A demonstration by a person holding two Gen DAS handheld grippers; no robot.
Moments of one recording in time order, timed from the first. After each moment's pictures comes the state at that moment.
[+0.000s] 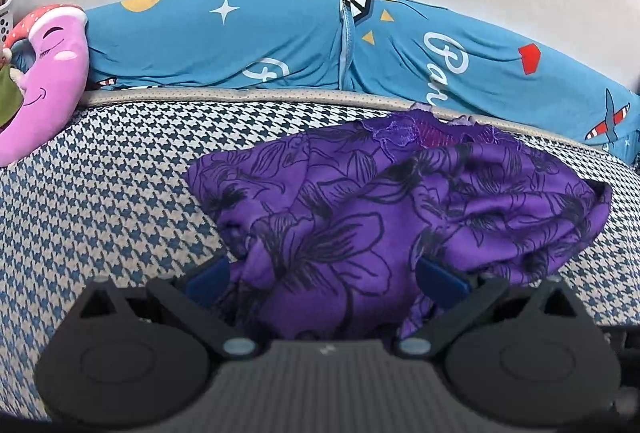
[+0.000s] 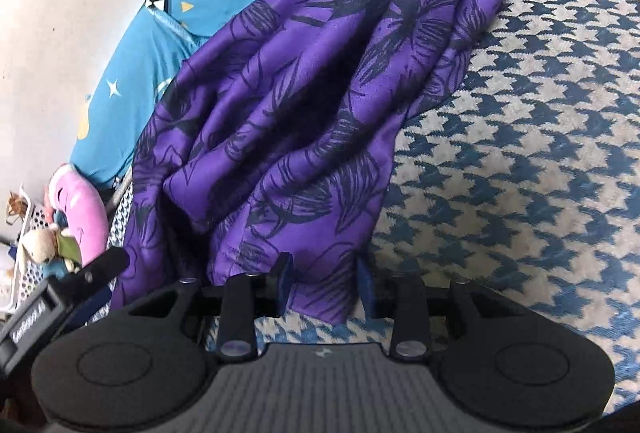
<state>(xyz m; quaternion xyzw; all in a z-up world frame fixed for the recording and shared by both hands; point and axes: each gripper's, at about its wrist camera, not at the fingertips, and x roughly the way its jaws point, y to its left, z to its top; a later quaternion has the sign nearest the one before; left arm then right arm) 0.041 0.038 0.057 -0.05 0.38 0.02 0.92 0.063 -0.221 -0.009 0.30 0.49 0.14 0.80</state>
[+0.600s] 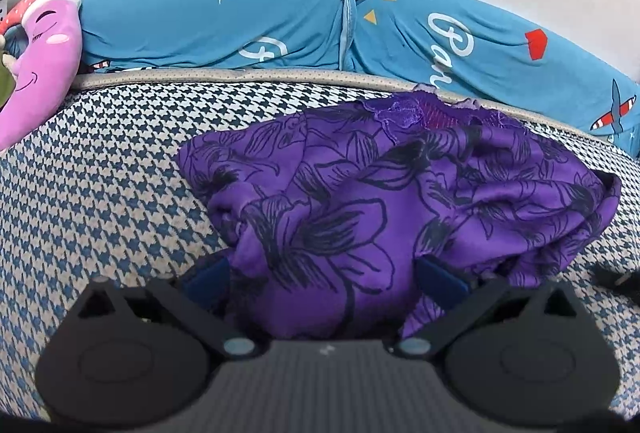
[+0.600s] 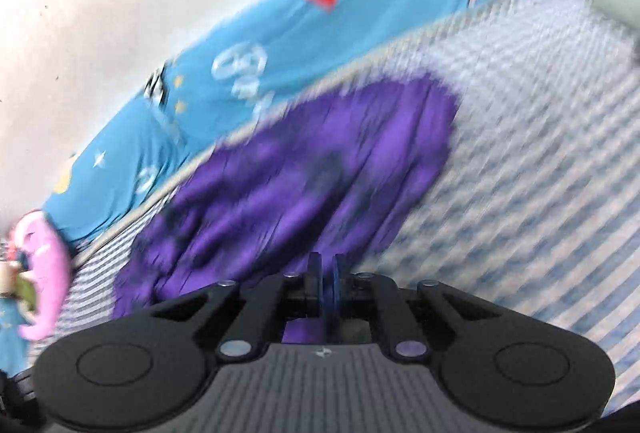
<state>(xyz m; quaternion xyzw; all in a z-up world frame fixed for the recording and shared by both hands) 0.051 0.038 0.042 -0.05 0.41 0.02 0.91 0.049 -0.257 0.057 0.22 0.37 0.04 0.90</state>
